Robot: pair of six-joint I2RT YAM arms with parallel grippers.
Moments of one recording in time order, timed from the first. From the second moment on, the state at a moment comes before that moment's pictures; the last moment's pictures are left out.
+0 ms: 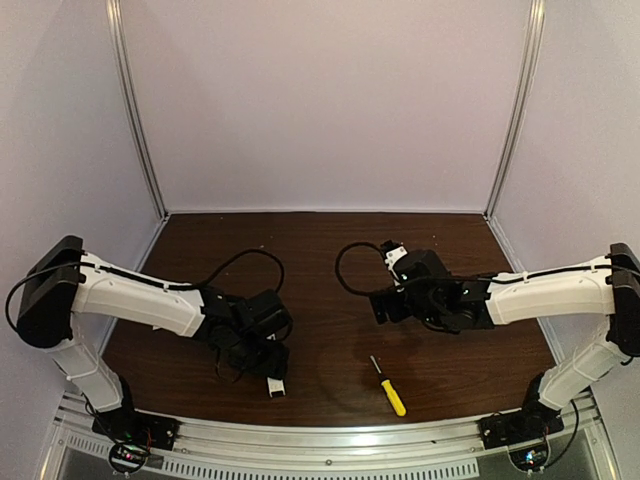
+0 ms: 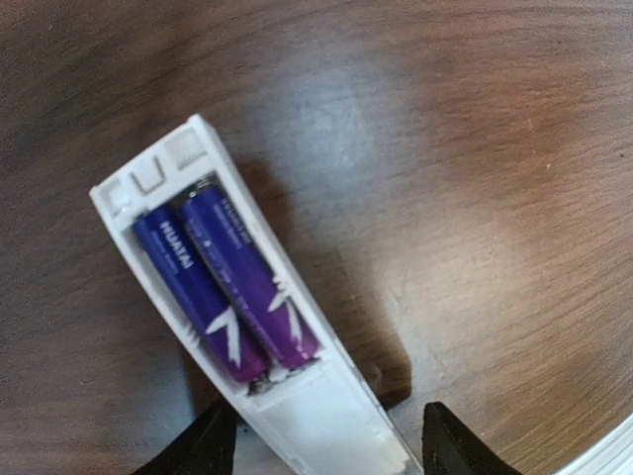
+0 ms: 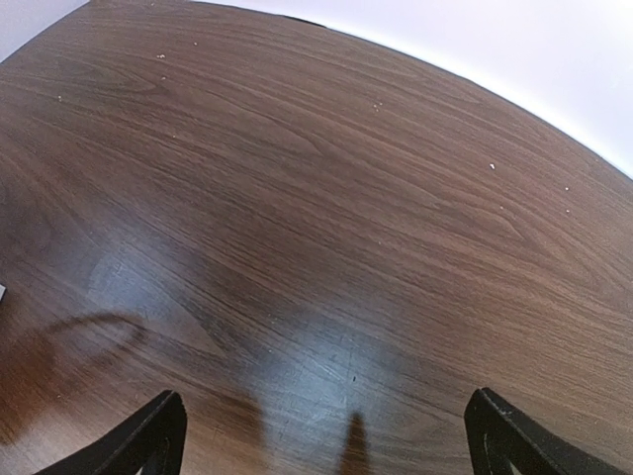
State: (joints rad) left arm -1.08 1.64 0.89 -0.51 -0.08 -0.82; right arm 0.92 1.46 0.81 -0.06 0.48 0.26
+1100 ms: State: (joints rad) left arm -1.10 1.75 1.01 -0.47 -0.11 -0.58; right arm 0.92 1.46 0.81 -0.06 0.49 0.27
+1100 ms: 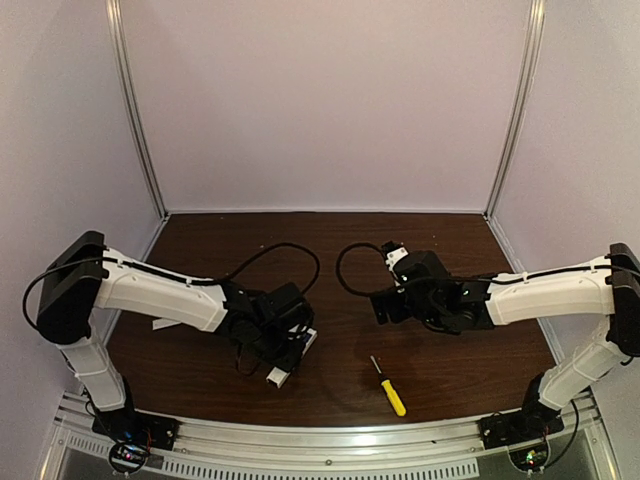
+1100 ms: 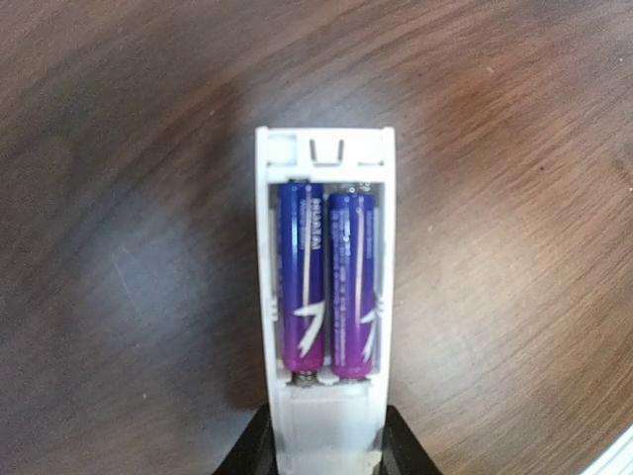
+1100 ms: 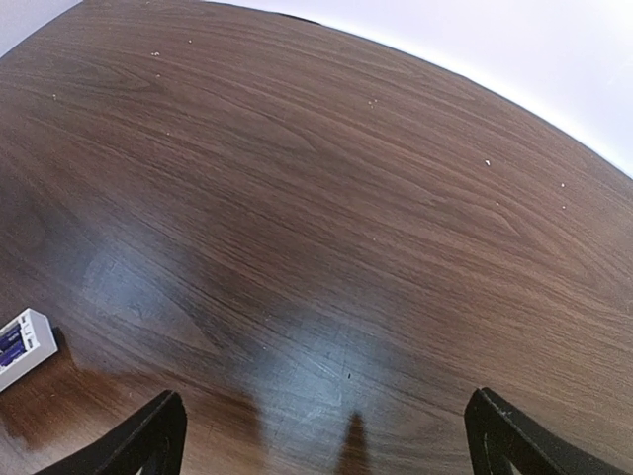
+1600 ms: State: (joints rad) left arm -1.09 1.86 1.16 -0.44 -0.06 -0.14; right arm 0.90 1.41 0.77 -0.13 0.59 0.31
